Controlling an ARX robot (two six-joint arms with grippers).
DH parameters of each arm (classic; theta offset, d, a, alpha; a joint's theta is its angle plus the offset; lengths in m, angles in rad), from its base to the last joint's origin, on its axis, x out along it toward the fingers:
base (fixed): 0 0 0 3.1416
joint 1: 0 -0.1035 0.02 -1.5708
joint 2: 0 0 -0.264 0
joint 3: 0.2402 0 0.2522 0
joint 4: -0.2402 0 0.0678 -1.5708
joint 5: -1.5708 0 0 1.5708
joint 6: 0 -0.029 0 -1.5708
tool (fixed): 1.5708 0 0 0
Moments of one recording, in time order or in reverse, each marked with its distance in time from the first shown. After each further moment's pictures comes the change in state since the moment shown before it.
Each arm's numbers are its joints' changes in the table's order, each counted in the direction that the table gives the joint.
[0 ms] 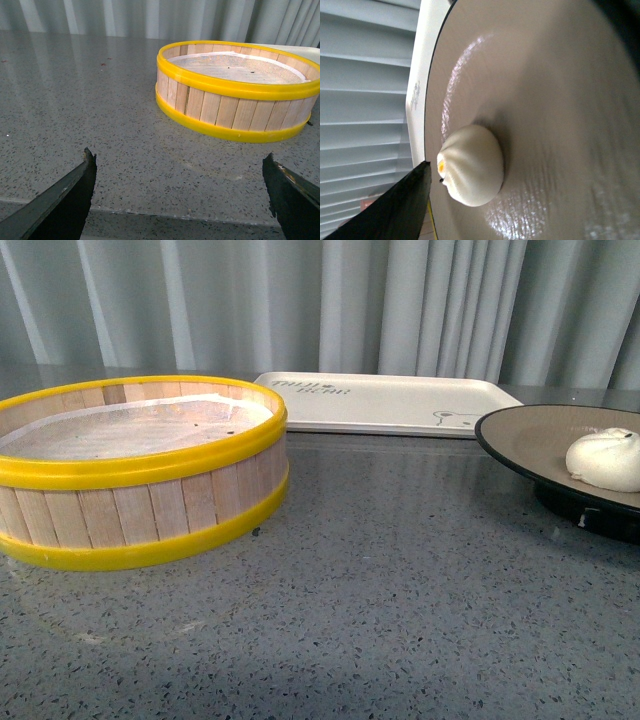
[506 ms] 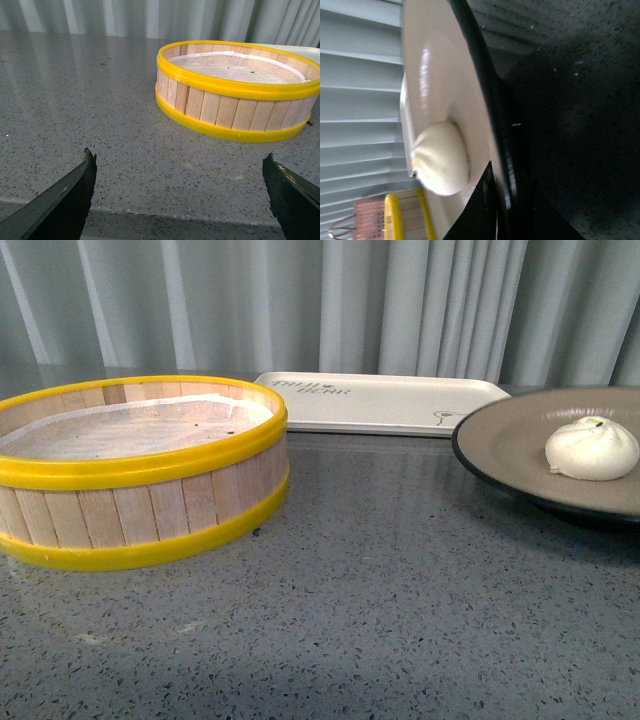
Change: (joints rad) left arm 0.000 0.000 0.000 0.000 0.000 0.000; right arm -0.010 0.053 -0.058 0.004 -0.023 0.003
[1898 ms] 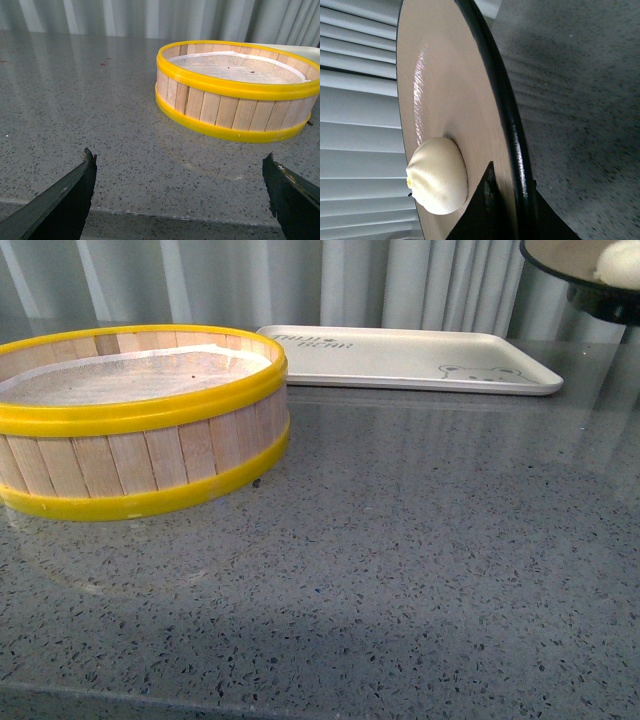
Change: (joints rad) left arm 0.000 0.000 0.000 0.000 0.000 0.000; right arm 0.103 -0.443 0.554 0.111 0.045 -0.058
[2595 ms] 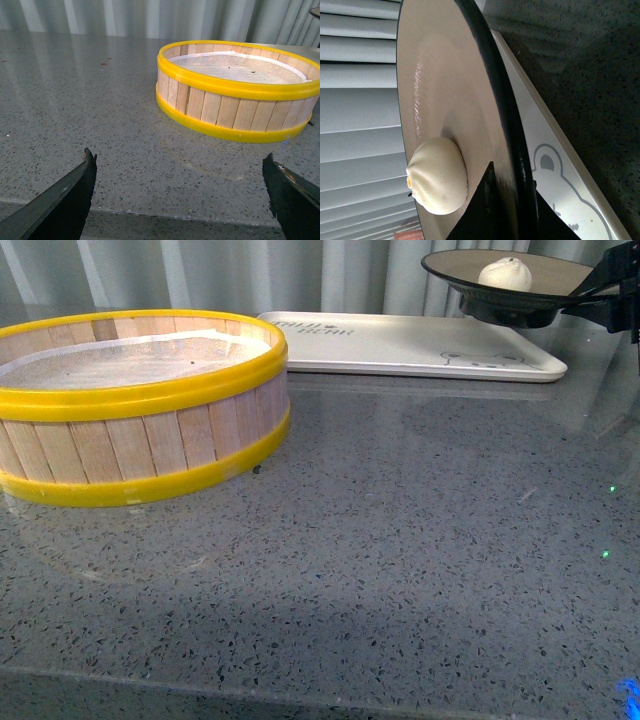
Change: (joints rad) left arm 0.000 0.000 0.000 0.000 0.000 0.000; right arm -0.147 -0.456 0.632 -0.303 0.011 -0.082
